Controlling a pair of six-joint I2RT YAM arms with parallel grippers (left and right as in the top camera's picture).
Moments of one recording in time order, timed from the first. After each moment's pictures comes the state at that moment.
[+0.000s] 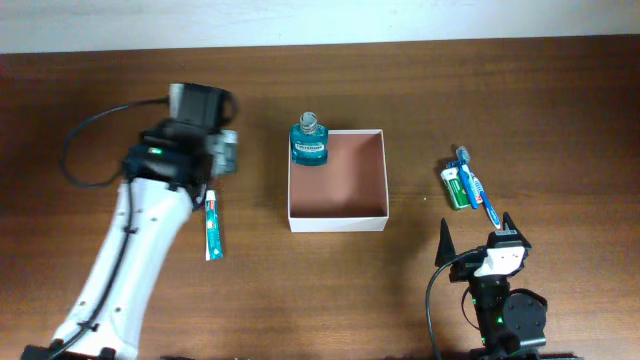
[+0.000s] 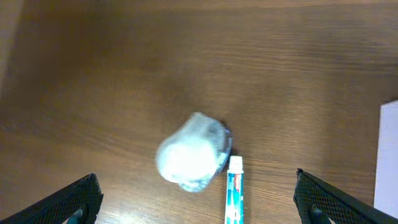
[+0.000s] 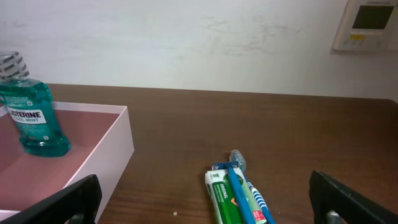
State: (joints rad) left arm -0.19 1.51 1.40 -0.92 -0.42 -0.16; right arm 0.09 0.01 0.01 -0.07 0.06 -0.03
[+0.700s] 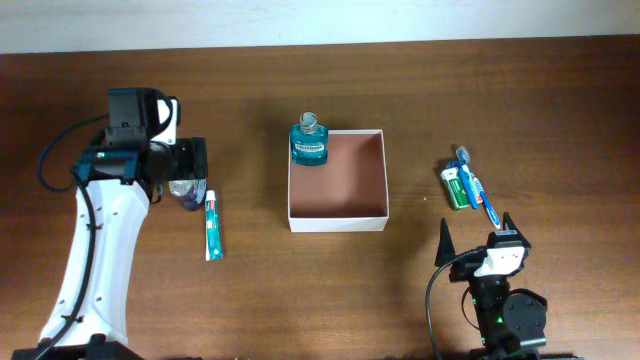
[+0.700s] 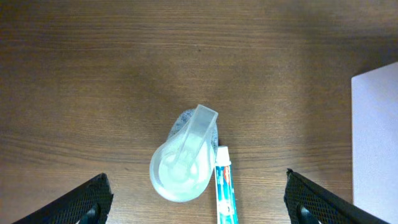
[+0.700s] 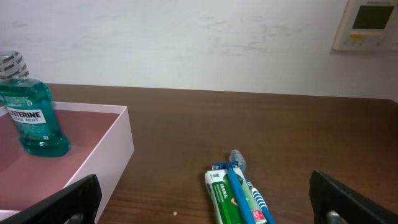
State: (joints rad) left arm 0.04 1.51 1.32 -0.84 -0.05 0.04; right arm 0.09 0.01 0.01 -0.07 0.06 -0.03
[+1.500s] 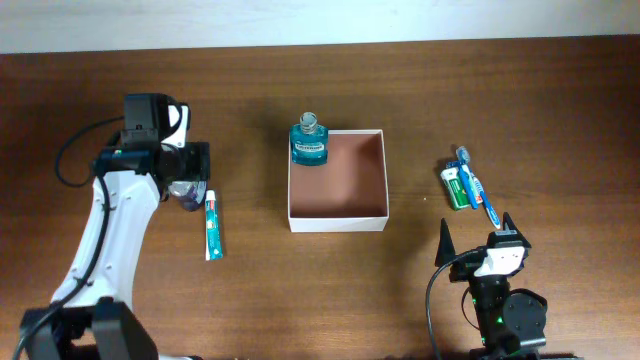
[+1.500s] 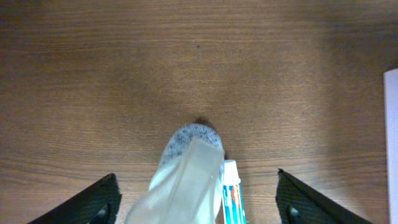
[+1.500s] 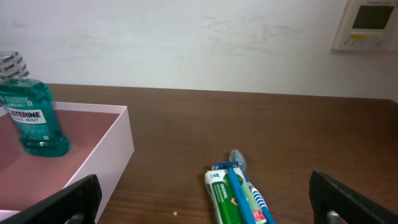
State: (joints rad) left arm 0.04 1.60 1.25 -0.71 -0.06 0.08; right arm 0.09 0.01 0.01 -0.07 0.06 -0.03
